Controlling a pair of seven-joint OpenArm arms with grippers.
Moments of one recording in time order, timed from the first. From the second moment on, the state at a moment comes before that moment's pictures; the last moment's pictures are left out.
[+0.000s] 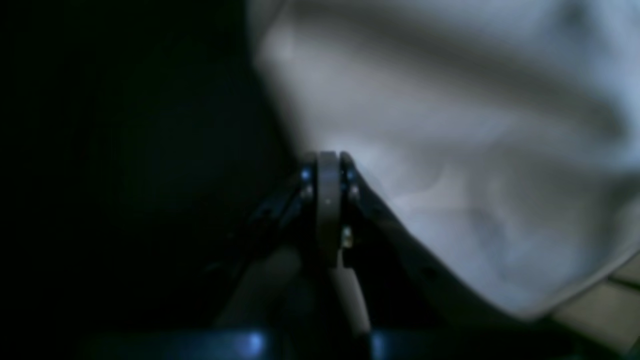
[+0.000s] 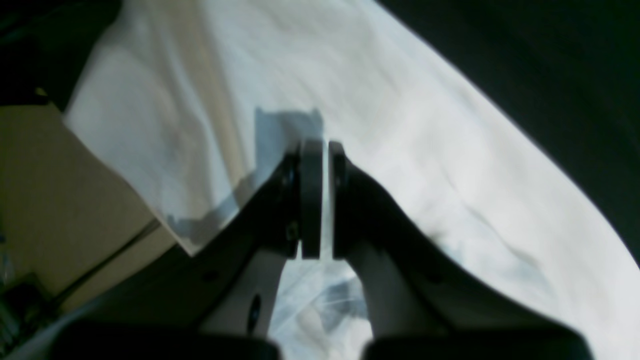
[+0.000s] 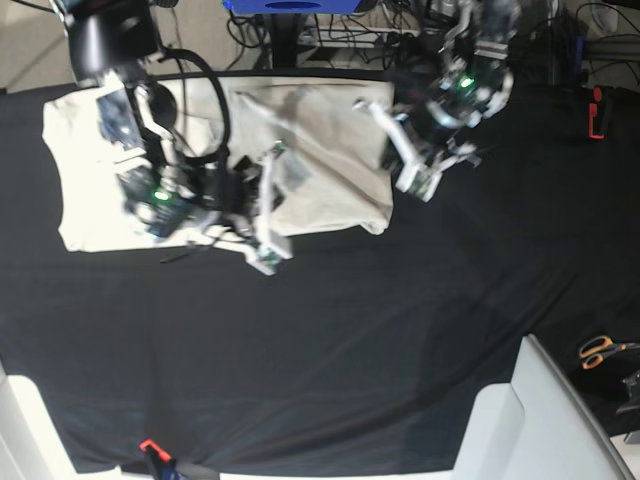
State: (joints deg) left arm 20.0 -7.4 2.3 89.6 -2.7 -19.4 24.8; right arm 2.4 3.4 -17.1 86.0 15.5 30.7 -64.0
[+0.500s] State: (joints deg) left arm 13.0 -6.1 12.8 75.4 -4.5 -16.9 19.7; right arm 11.8 5.6 -21.7 62.3 15.9 30.8 -50.9
